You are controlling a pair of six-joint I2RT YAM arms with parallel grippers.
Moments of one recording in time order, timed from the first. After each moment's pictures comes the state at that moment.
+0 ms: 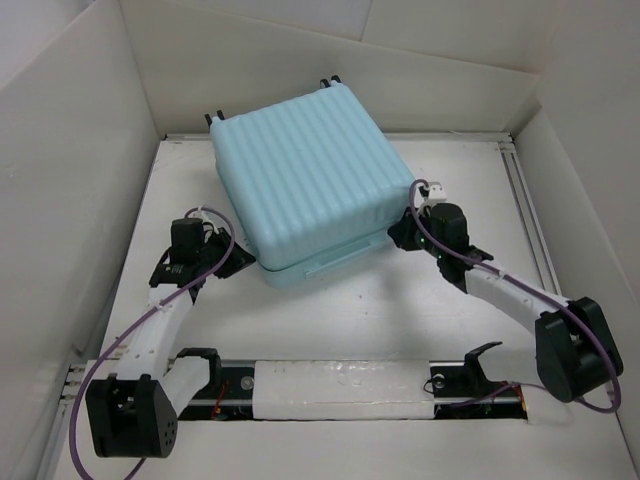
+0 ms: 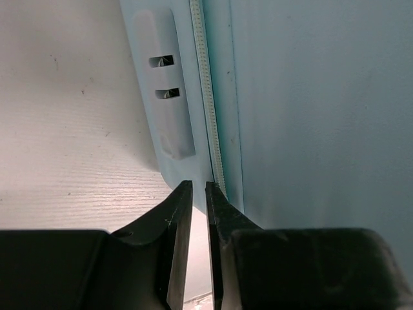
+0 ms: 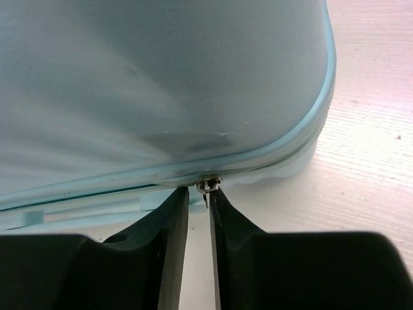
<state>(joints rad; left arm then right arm) -0.04 0.96 0.63 -0.44 0.37 -0.65 0.39 1.26 0.64 0.20 -0.11 0.39</state>
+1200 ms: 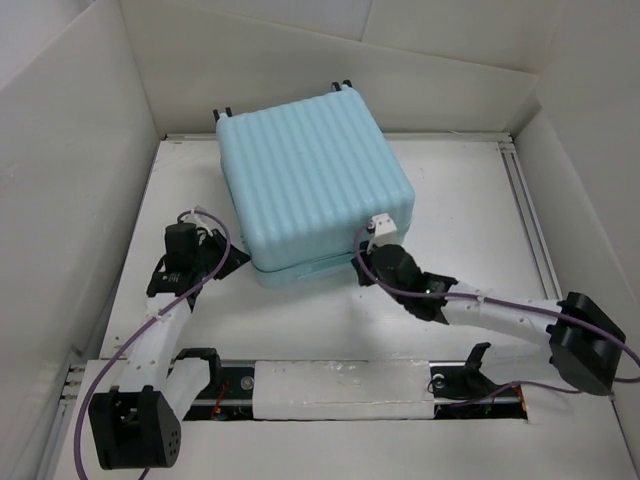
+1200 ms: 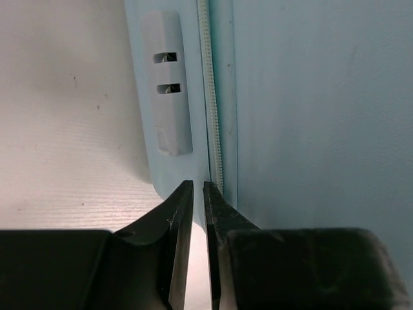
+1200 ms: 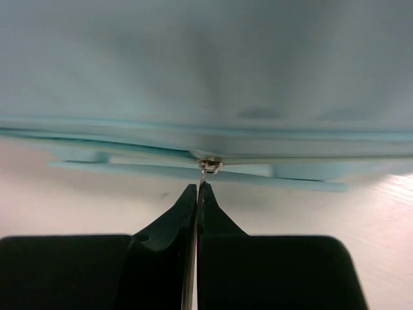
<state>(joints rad) 0.00 0.90 0.58 -0.39 0.37 -0.64 0.90 1.24 0.64 0.14 0.34 0.41</state>
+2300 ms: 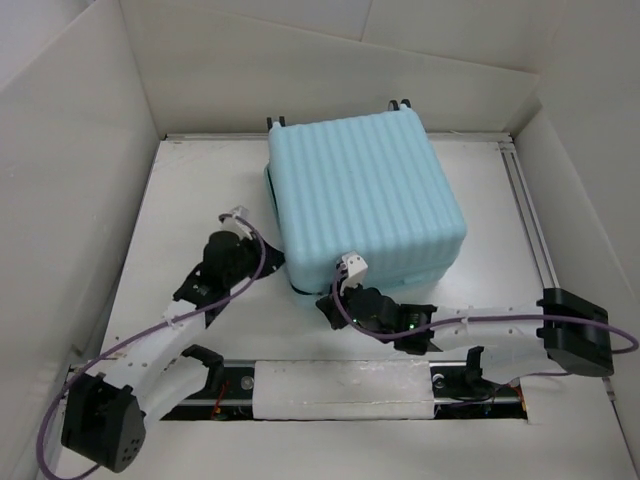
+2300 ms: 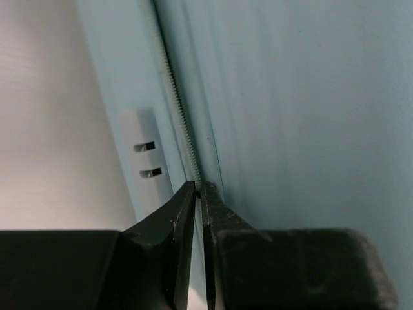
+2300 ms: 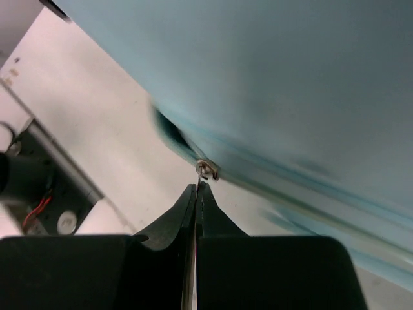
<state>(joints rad) -0.34 0.90 0.50 -0.10 0.20 -0.73 1.30 1.33 0.63 0.31 0.43 0.58</state>
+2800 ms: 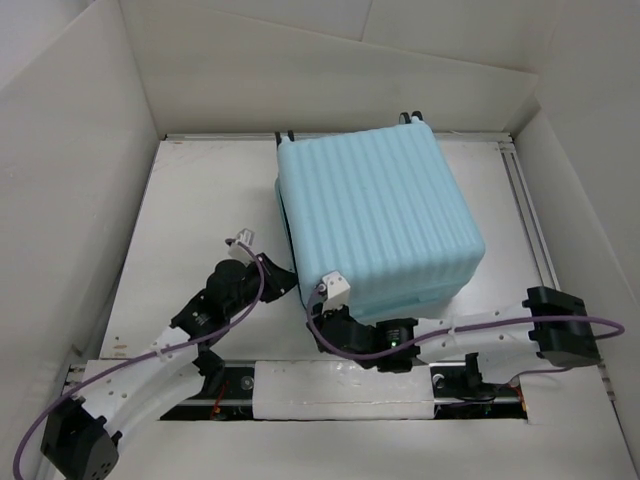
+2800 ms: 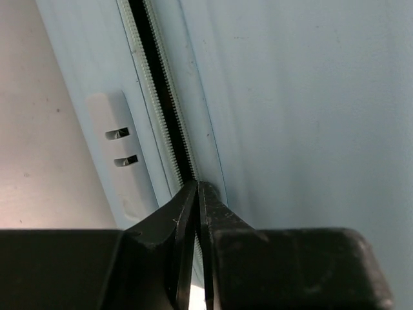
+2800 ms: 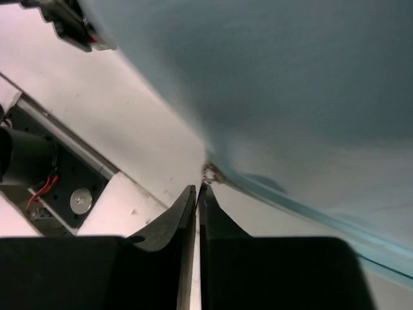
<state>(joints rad) -0.63 0.67 0.34 -0.03 0.09 -0.98 1.50 1.41 0.82 -0.01 0.60 0.74</state>
